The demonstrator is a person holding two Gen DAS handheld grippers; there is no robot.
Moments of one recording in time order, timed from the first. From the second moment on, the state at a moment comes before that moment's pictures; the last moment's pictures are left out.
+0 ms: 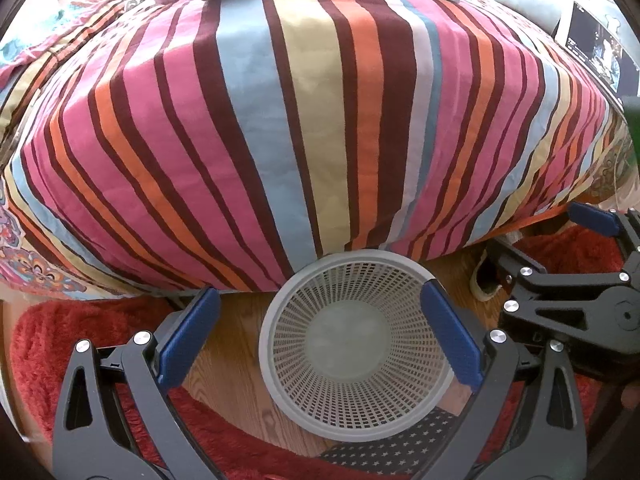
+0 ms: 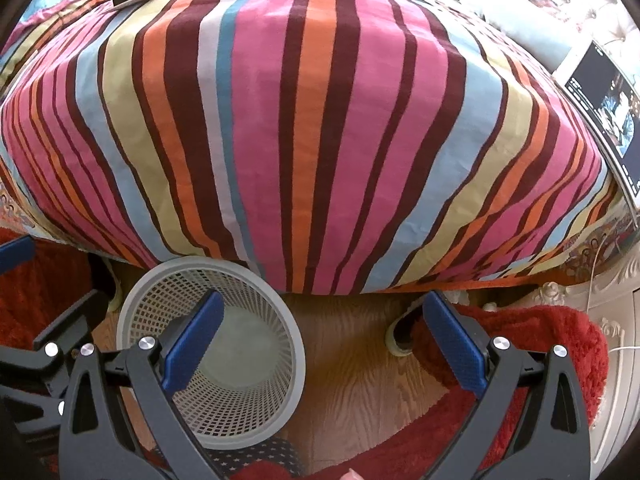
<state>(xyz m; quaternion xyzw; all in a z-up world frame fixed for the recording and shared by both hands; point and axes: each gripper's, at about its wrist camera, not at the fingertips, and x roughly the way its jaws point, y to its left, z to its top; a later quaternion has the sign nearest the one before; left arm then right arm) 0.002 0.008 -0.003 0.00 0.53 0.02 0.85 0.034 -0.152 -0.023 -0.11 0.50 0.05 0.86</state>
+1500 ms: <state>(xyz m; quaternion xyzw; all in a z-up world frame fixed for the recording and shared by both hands) -0.007 0.015 0.002 -0.01 0.53 0.04 0.85 0.034 -0.145 -0.021 -0.12 0.50 0.07 0.86</state>
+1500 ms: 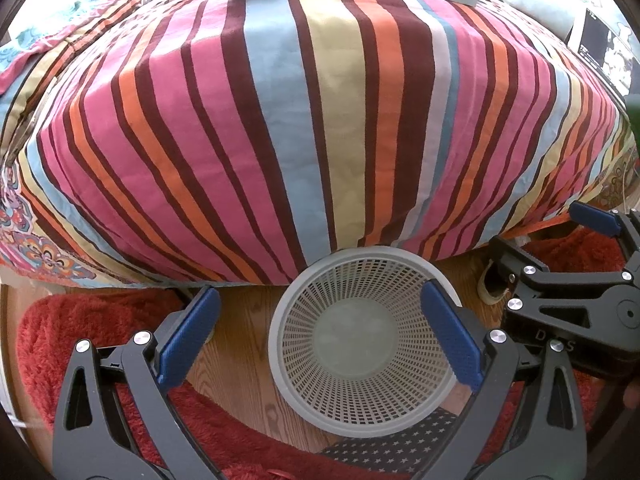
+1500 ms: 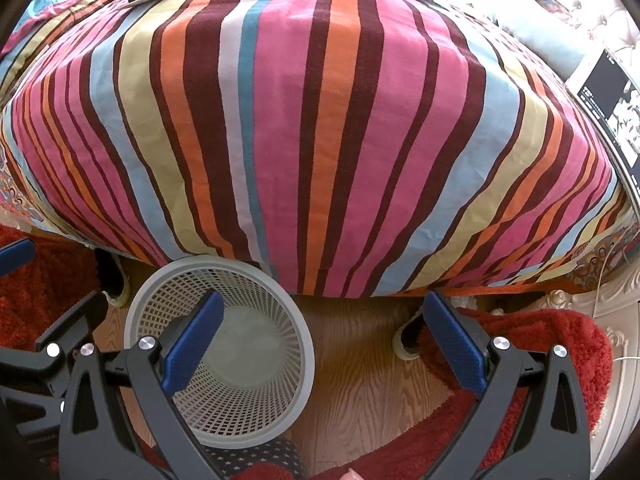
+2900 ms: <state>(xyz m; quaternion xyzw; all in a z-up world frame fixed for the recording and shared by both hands) 0.153 0.069 0.102 -0.01 0.37 0.10 0.92 0.170 -0.134 0.106 -0.03 0.33 0.12 0.94</state>
